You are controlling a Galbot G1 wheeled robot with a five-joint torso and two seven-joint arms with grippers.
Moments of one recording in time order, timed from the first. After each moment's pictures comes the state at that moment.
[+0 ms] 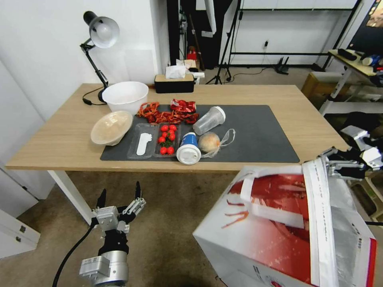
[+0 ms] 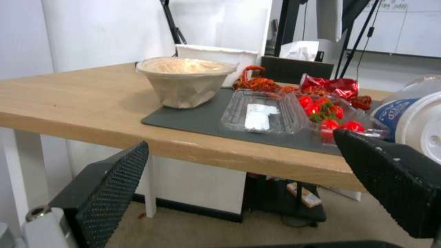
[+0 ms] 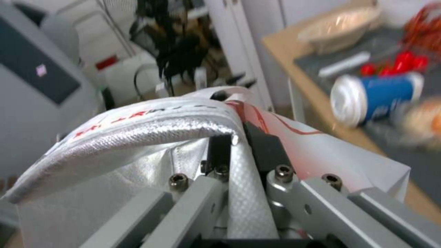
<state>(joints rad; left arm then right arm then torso) 1.84 -1.38 -0.36 -2.24 -0.17 -0.22 -0.38 -1.17 0.14 0.63 1.74 1.32 -0.42 -1.40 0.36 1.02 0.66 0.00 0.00</state>
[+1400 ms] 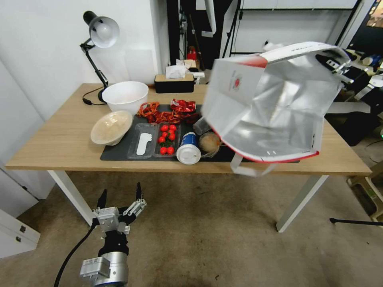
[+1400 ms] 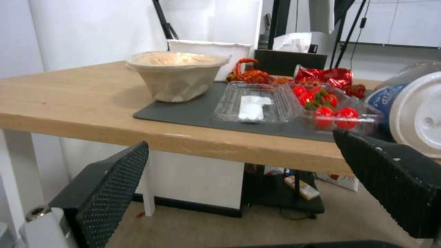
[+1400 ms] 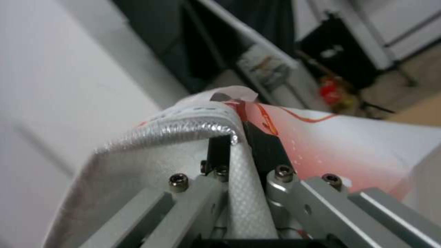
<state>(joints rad) 1.83 -1.34 -0.35 -2.22 -0.16 -0.22 -0.38 -1.15 0.26 0.71 1.89 2.10 -0.06 -0.06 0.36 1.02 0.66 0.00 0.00</state>
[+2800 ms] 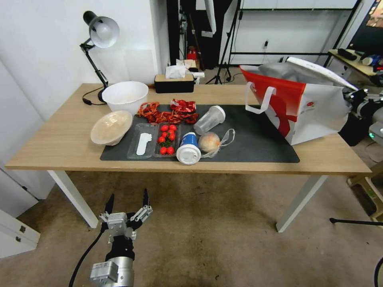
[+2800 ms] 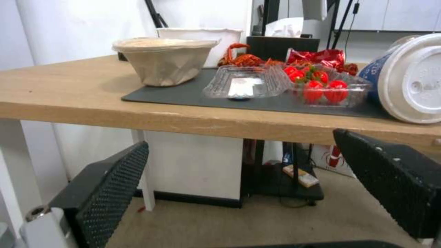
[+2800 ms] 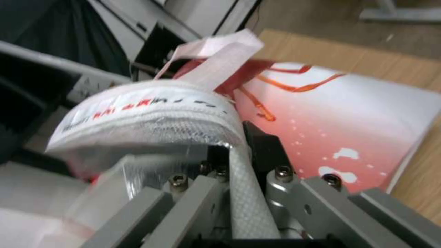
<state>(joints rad) 1.84 -1.35 -0.32 -2.17 -0.10 -0.25 -0.38 -0.93 0.44 0.62 1.90 2.13 -0.06 0.74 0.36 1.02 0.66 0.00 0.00</state>
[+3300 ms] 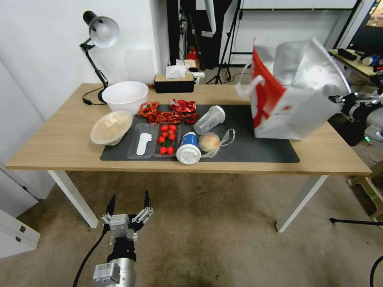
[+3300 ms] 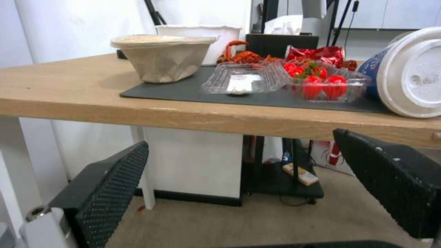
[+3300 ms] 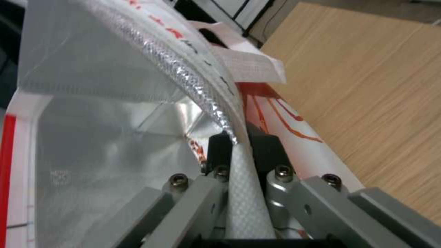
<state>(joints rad) 1.84 -1.36 -0.32 -2.16 -0.10 -0.25 -0.38 -0.96 0.42 0.62 1.91 2.13 -0.13 0.65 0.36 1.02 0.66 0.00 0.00</state>
